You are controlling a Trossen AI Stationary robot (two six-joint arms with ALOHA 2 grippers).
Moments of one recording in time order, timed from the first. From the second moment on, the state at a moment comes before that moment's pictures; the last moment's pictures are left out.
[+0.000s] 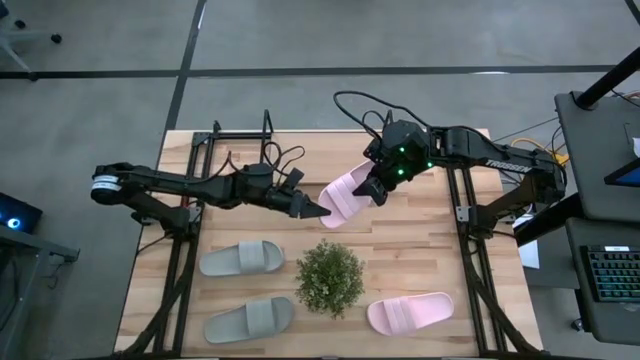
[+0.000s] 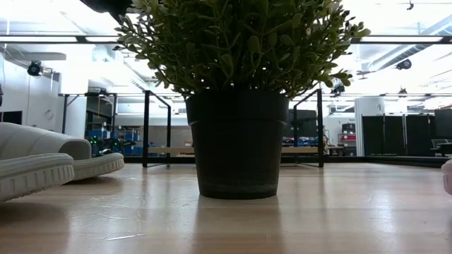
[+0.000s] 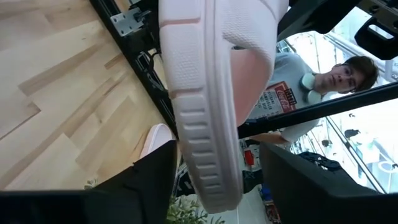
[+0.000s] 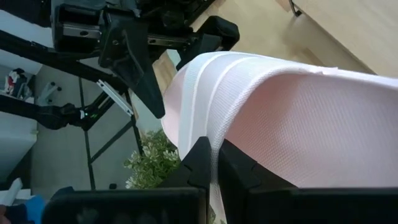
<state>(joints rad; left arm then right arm) 0.05 1.34 0.89 0.34 0.24 -1.15 -0.13 1.41 1.58 -0.87 -0.29 0.65</state>
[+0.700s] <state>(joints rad) 0.05 1.34 0.89 0.33 0.21 -1.15 -0.13 1.41 1.58 -0.87 -0.29 0.62</state>
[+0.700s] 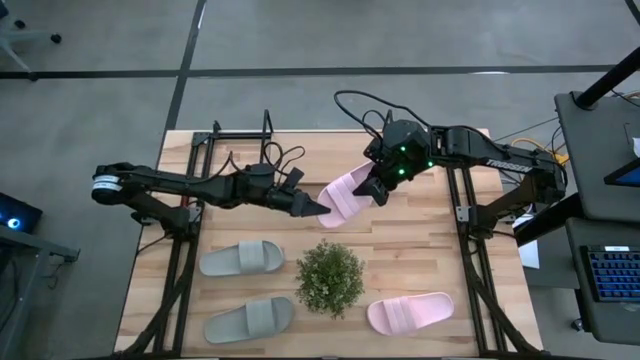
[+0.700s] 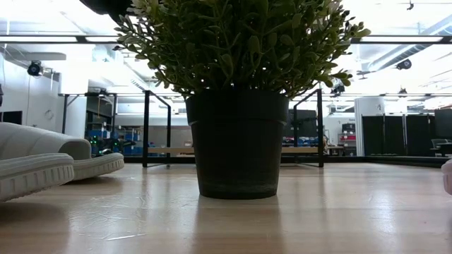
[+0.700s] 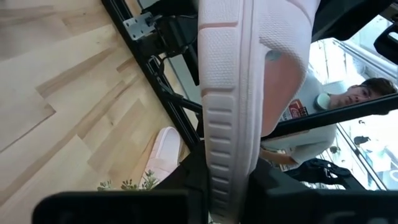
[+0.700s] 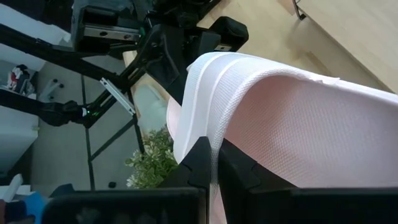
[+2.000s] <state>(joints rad) 0.05 1.33 0.88 0.33 0.05 -1.20 -0.24 1.39 1.58 -0.82 -0.32 0.52</state>
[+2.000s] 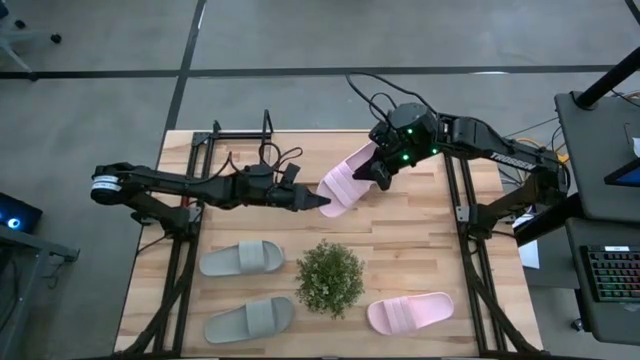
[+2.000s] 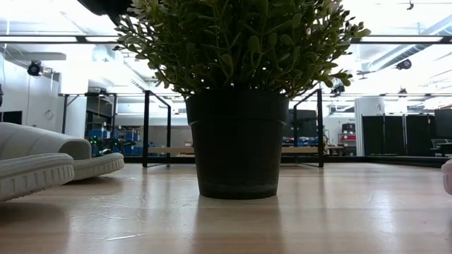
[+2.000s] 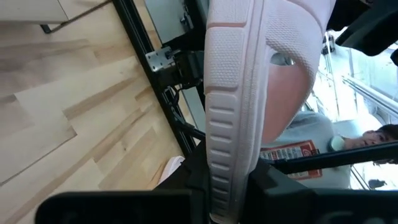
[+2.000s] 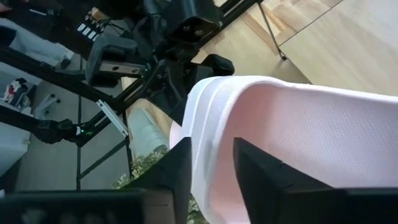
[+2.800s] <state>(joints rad) 0.00 1.21 0.74 0.34 -0.38 -1.36 -0.28 1.35 1.58 -0.71 -0.31 0.52</state>
